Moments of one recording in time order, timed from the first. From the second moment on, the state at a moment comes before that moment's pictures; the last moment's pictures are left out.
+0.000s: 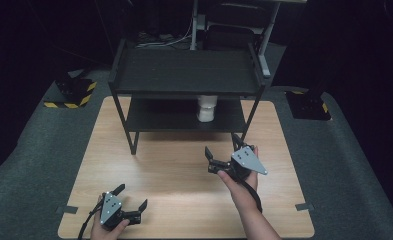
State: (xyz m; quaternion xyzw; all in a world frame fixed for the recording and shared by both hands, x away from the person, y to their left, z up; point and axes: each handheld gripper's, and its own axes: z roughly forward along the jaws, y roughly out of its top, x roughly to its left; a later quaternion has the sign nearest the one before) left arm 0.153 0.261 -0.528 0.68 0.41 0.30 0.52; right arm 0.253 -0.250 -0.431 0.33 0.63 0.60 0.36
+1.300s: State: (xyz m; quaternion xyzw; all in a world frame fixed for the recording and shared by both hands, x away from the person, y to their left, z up) left arm 0.152 0.259 -0.528 0.69 0.41 0.30 0.52; right arm 0.185 -0.324 -0.520 0.39 0.68 0.52 0.34
